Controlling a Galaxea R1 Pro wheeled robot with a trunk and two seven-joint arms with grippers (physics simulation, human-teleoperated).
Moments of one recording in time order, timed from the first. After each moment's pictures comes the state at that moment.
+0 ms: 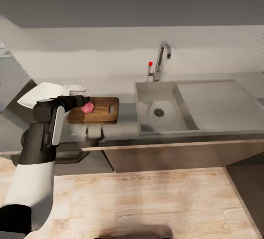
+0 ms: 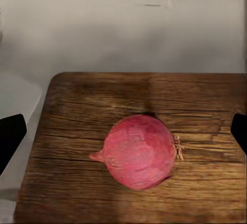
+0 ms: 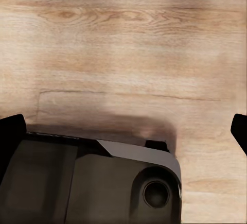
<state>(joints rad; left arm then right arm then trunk) -0.96 0.05 0.00 -1.55 0.03 1.00 0.02 -0.25 0.05 0.15 -0.02 0.00 -0.77 -0.04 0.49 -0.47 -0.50</state>
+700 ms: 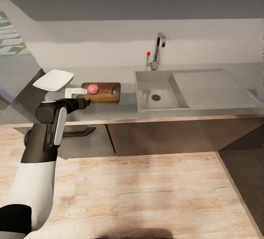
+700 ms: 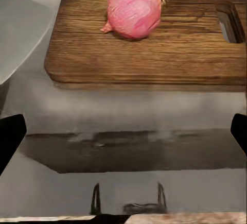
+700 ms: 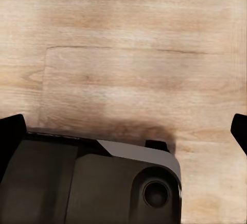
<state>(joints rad) -0.96 0.05 0.00 -1.50 0.03 1.00 0.02 -0.25 0.05 0.15 -0.02 0.00 -0.77 -0.04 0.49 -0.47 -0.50</state>
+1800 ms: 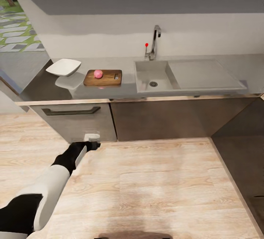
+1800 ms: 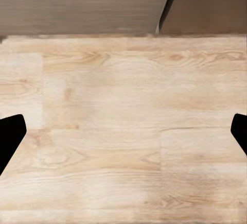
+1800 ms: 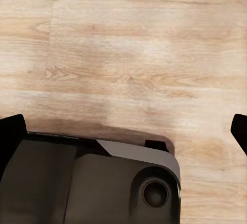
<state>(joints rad) -0.96 0.03 0.00 -0.48 0.03 0.43 0.02 -0.25 0.05 0.15 -0.02 0.00 -0.77 -0.04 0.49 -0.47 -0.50</state>
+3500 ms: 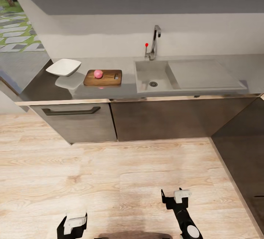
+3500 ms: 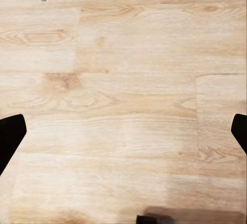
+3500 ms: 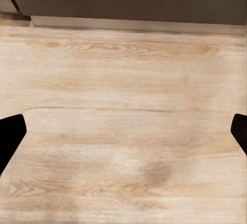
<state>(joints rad) -0.45 0.03 0.00 0.08 0.04 -0.86 0.10 -0.25 0.00 0.15 -0.76 0.00 -0.28 -0.12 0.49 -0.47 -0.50</state>
